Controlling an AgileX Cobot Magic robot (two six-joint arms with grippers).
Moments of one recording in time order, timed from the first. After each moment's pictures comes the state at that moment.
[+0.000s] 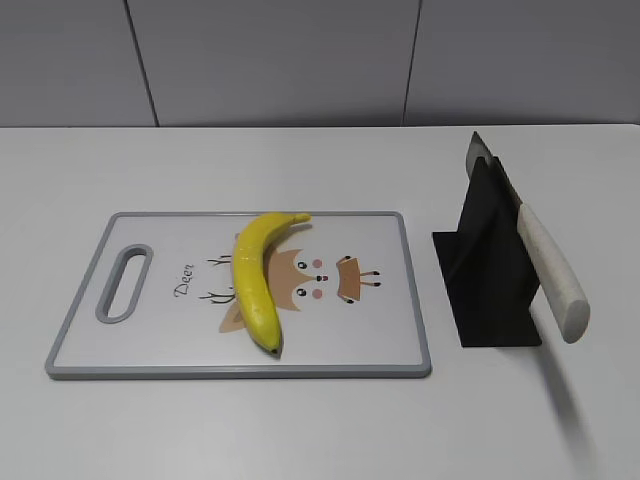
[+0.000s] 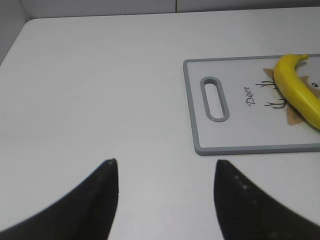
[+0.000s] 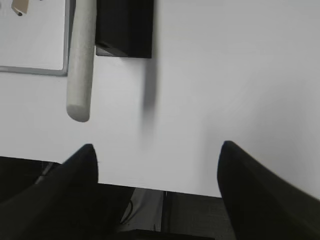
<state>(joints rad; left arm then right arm) -0.04 -0.01 -0.50 -0.10 1.09 0.16 0.07 1.10 -1.02 0.18 1.21 -0.01</state>
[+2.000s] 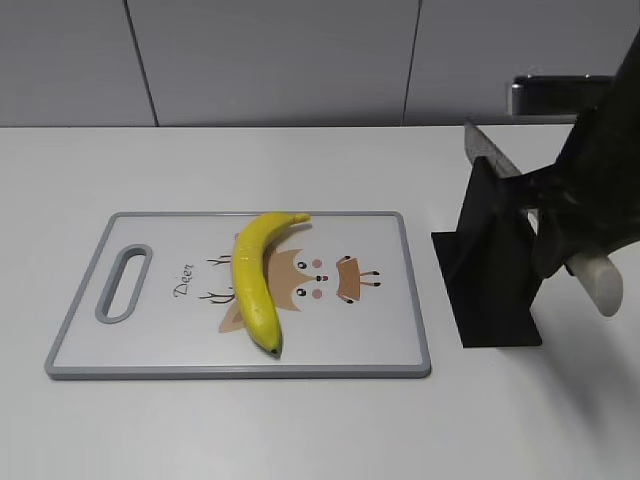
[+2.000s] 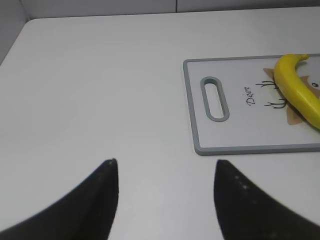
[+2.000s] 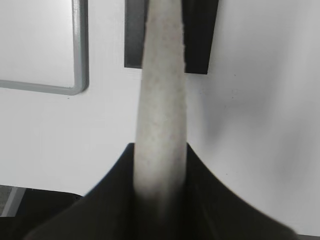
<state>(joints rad) -0.04 -0.01 -0.50 -0.10 1.09 0.16 0.36 1.58 -1.12 0.11 1.08 0.25</state>
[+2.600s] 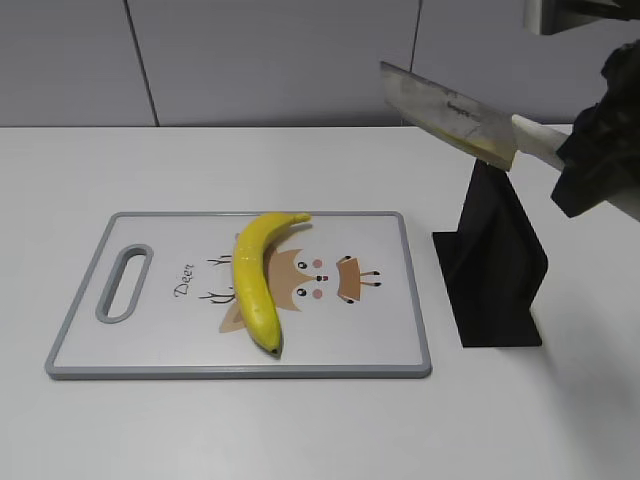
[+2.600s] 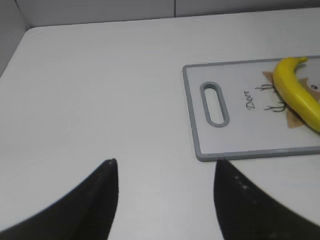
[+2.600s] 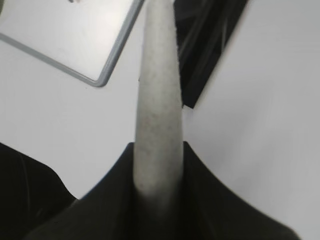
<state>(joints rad) -0.04 0.11 -0.54 -0.12 1.05 0.22 0.36 1.43 -1.21 0.14 1.14 -0.21</state>
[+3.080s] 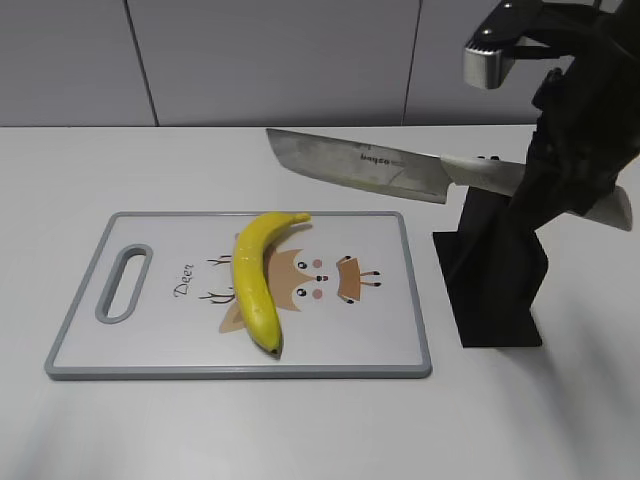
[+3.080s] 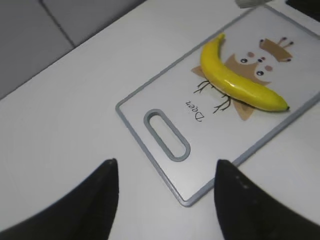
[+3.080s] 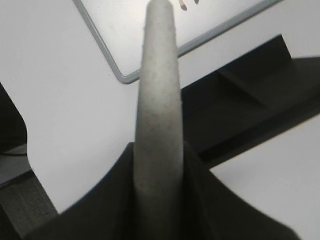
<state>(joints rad) -0.14 0.73 -0.79 -0.35 0.87 0.76 0.36 1.56 -1.26 0.25 1.15 -0.78</state>
